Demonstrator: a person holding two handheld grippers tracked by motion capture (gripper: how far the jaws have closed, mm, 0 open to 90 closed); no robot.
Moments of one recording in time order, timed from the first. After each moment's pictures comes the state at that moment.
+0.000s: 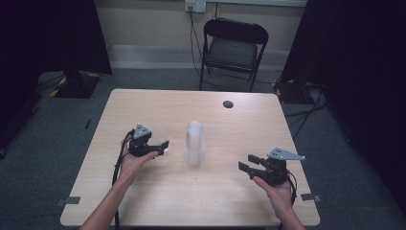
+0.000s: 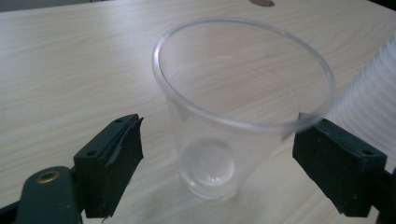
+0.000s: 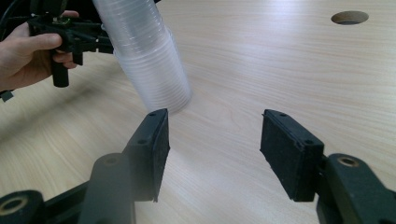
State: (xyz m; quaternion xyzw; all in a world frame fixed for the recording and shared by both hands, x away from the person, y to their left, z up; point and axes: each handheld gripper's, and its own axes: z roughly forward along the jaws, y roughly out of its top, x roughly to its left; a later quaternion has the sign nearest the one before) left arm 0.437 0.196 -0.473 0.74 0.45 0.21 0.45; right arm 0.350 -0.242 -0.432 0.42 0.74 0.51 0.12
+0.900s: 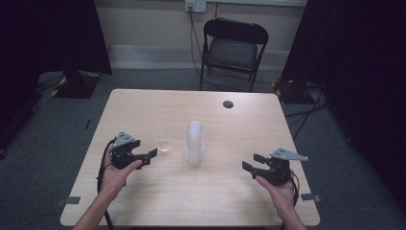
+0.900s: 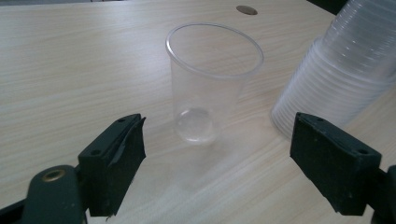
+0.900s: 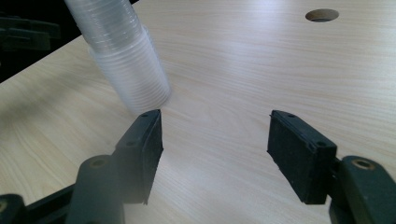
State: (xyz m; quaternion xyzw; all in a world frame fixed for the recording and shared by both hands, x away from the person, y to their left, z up) left arm 0.383 0.226 -0.443 0.73 0.46 0.19 0.46; right arm 0.352 -0.251 -0.435 0.44 0.74 0.50 0.15
